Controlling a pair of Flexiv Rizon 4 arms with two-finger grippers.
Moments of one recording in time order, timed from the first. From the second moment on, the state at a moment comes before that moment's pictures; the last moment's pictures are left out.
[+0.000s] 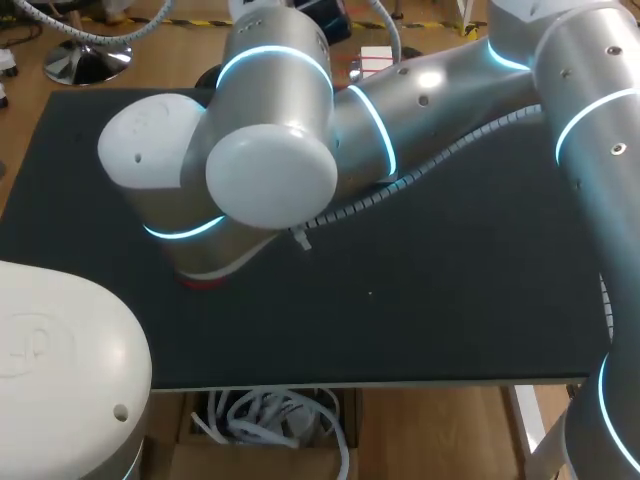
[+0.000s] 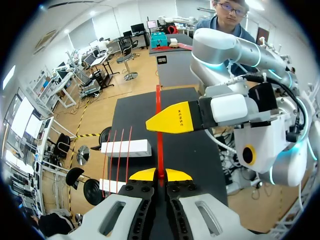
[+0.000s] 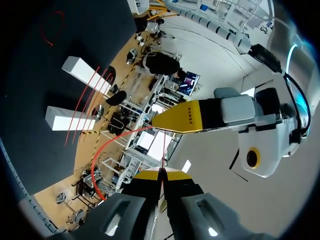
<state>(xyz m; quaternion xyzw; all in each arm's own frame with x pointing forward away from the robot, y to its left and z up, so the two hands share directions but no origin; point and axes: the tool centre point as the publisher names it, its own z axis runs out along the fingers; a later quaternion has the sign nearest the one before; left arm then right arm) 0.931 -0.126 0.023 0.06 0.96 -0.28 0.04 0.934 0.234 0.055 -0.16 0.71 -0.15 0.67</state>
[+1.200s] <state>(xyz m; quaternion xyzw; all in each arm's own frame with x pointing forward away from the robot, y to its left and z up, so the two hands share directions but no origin) 0.931 -0.126 0.023 0.06 0.96 -0.28 0.04 0.937 0.253 0.048 -0.17 0.70 -0.15 0.67</state>
